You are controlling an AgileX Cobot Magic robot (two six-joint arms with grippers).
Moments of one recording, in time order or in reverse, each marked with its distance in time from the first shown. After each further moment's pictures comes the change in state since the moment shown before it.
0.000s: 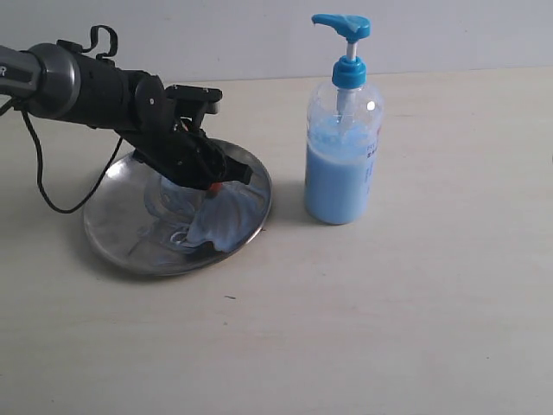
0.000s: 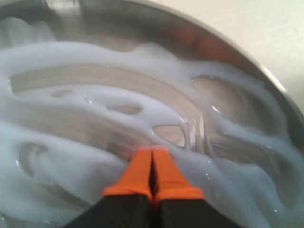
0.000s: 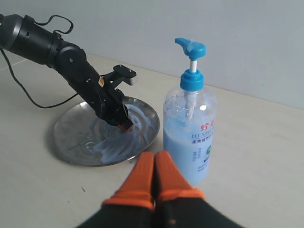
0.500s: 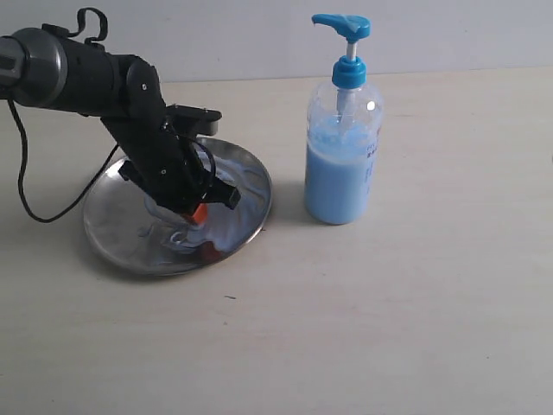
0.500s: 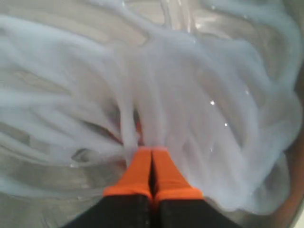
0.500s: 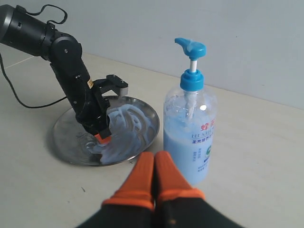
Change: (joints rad) left arm 0.000 -0.051 0.002 -0.004 0.314 0.056; right arm 0.000 0.000 0.000 0.000 0.000 0.000
